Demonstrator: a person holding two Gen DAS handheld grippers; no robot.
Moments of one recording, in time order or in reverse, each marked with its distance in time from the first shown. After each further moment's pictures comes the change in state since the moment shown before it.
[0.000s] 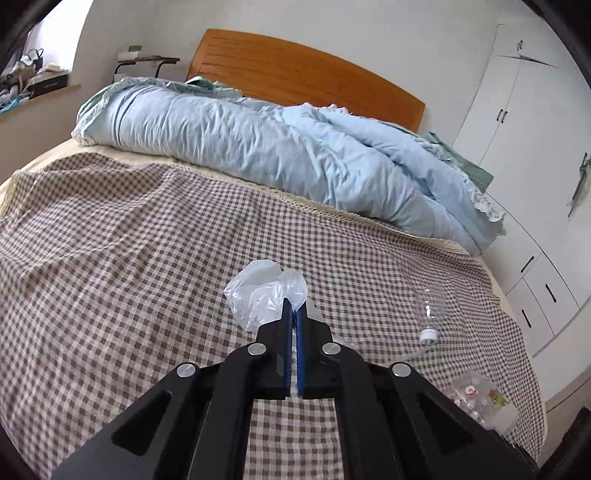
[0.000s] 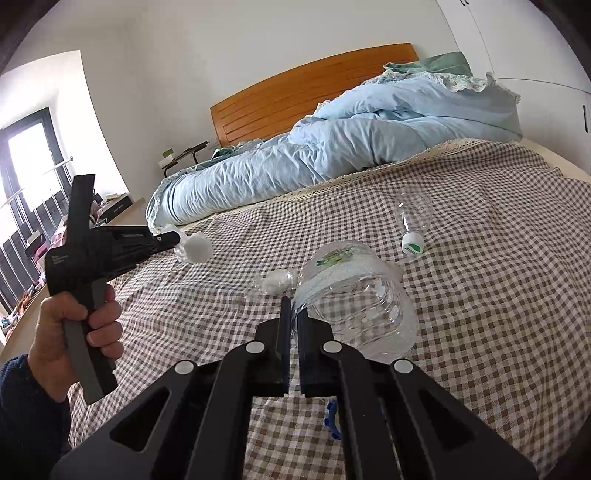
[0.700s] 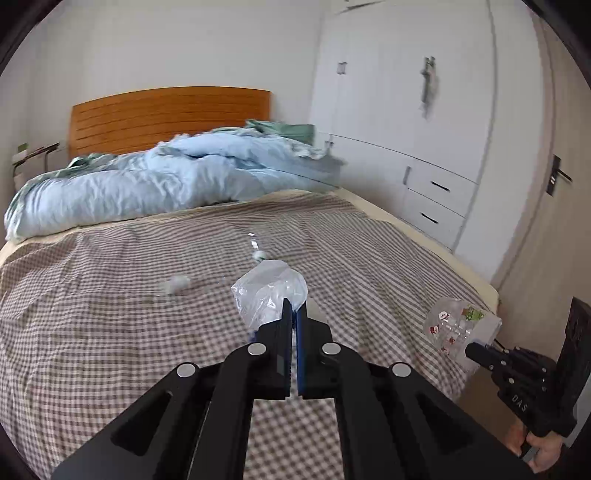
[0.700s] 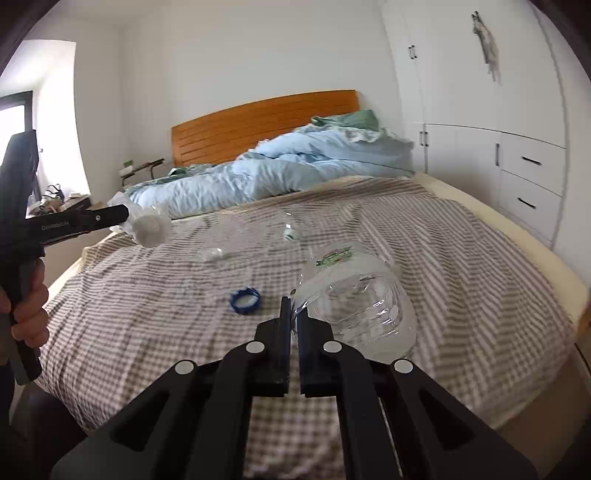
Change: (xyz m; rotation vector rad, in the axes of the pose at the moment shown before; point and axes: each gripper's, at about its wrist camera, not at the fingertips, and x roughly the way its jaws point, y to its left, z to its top) left arm -0.197 -0.171 -0.152 0.459 -0.008 -0.322; right arm -0.267 -0.049 -0.110 -0.052 -0.092 -0.358
